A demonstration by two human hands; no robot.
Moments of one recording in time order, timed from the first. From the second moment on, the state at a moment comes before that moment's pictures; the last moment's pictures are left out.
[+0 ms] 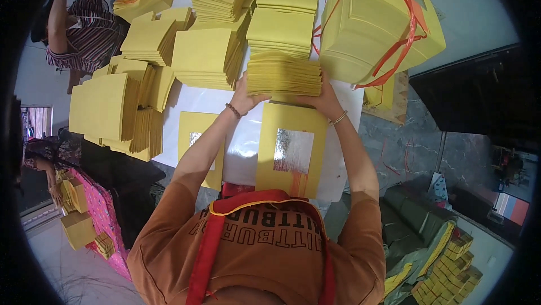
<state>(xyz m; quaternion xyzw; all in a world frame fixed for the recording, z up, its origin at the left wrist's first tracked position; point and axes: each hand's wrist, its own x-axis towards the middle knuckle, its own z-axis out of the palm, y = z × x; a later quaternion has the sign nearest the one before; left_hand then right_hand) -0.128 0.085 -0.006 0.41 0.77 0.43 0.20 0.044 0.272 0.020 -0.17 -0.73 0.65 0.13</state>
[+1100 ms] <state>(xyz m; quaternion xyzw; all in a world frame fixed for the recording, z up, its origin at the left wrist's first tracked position) -0.094 0.082 0.110 0.35 0.55 0.72 0.24 0.035 0.243 0.040 -0.15 -0.38 0.90 0.16</state>
